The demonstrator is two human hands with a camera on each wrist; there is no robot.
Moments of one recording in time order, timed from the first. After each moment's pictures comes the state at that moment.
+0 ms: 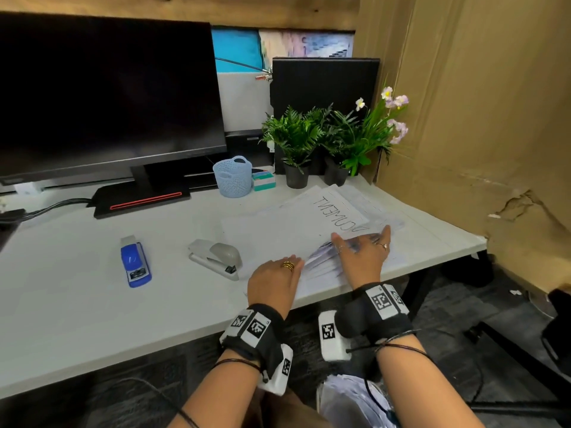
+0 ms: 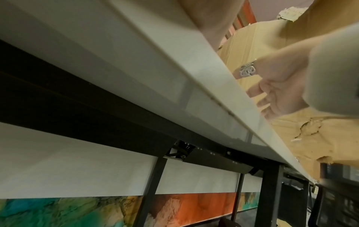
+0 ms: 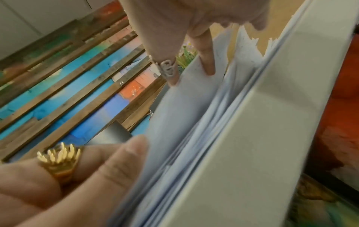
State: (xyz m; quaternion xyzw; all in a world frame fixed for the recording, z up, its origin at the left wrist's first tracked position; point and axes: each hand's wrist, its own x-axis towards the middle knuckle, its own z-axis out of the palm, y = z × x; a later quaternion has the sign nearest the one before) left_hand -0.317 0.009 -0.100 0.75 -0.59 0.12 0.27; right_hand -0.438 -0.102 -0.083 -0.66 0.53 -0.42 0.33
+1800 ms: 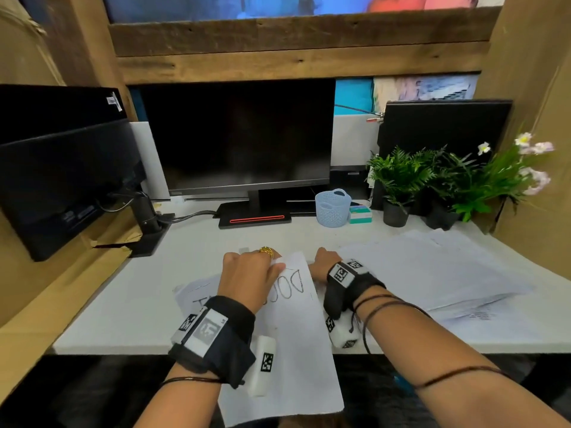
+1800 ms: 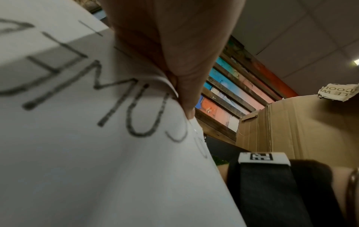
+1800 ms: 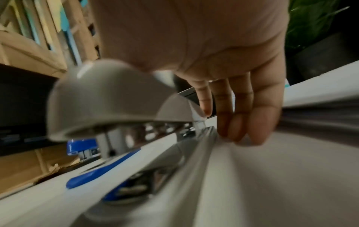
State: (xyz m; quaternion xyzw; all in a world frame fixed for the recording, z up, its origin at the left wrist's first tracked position) left_hand -0.209 0.149 0.018 0.89 -0.42 0.12 0.12; right_hand -0.235 -0.035 -0.026 -0.90 0.35 0.04 0.25
